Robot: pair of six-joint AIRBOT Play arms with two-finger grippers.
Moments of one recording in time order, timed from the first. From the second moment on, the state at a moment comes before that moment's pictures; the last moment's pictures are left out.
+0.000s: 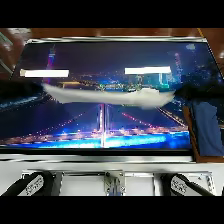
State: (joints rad) left arm 0.30 -1.01 1.28 0.67 -1.20 -1.12; right arm -0.38 -1.20 1.32 -0.78 1.30 1.10
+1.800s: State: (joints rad) left arm 0.23 -1.20 1.18 1.12 -0.93 -1.33; right arm -0.12 -1.44 1.39 -1.20 0.95 1.48
